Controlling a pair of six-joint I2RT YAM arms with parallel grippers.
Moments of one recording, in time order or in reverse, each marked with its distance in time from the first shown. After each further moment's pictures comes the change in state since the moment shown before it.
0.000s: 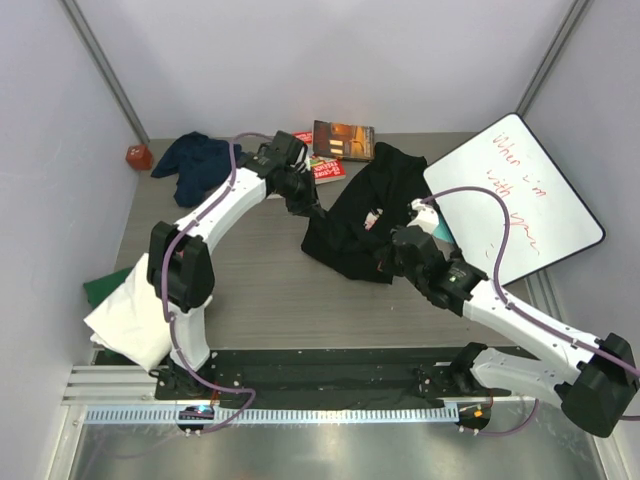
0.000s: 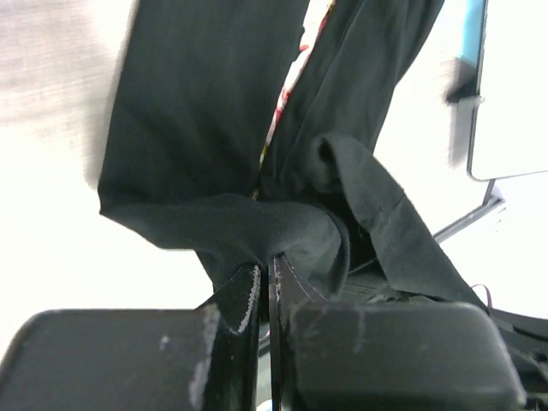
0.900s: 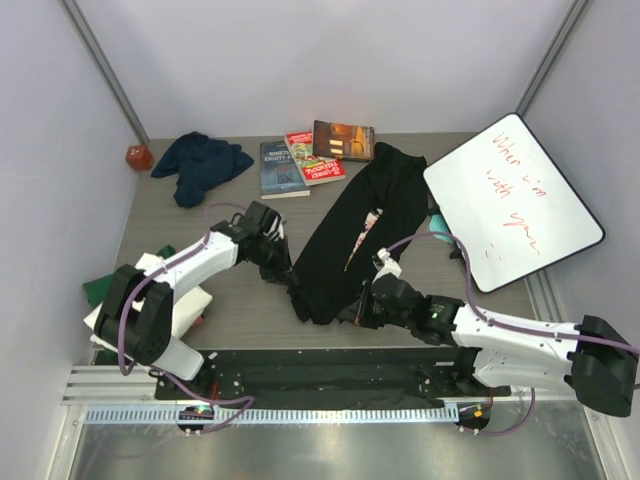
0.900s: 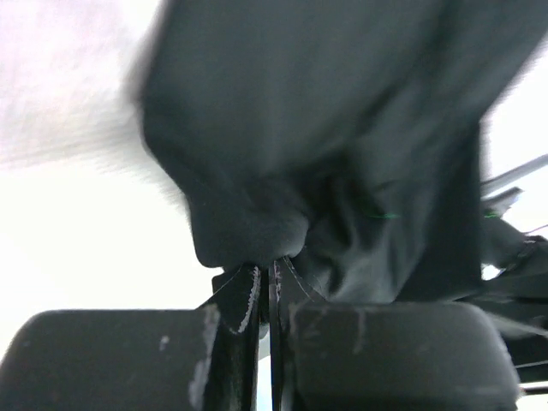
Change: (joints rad) left arm -0.002 -0.402 -0.818 0.223 0.041 -0.080; right arm 0.288 0.023 -0.272 0.227 -0.275 0.306
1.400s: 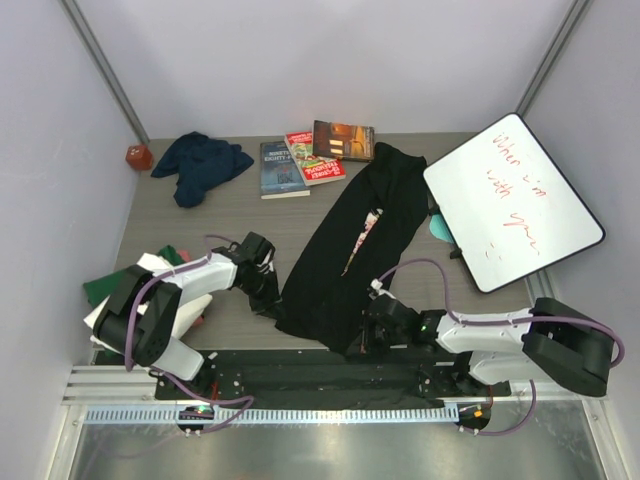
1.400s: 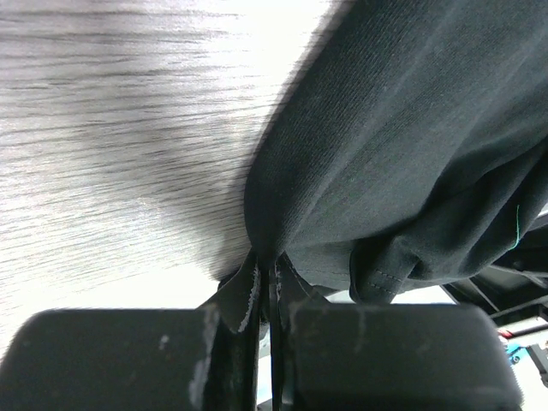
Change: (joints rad) left arm 0.000 -0.001 -0.204 0.045 -0.017 -0.059; right arm 0.013 0.185 -0.194 0.190 -0.205 0.053
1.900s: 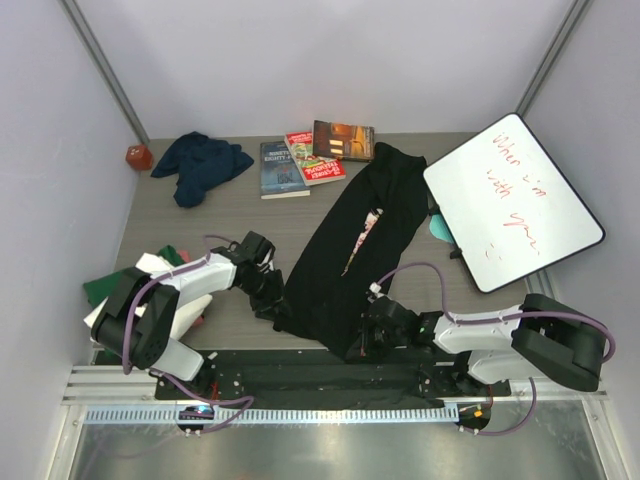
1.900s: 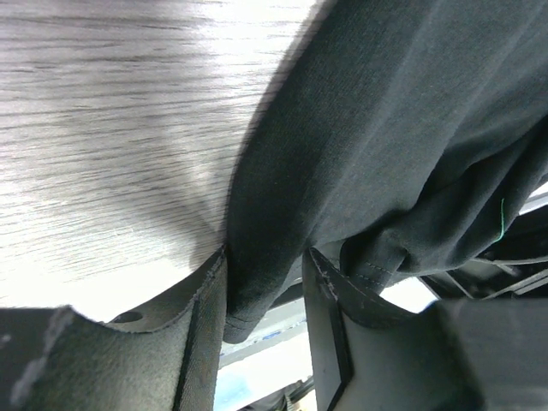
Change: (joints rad) left arm 0.000 -0.015 0.003 -0.005 0.006 -0.023; right arm 0.000 0.043 -0.019 0.067 -0.036 0.021
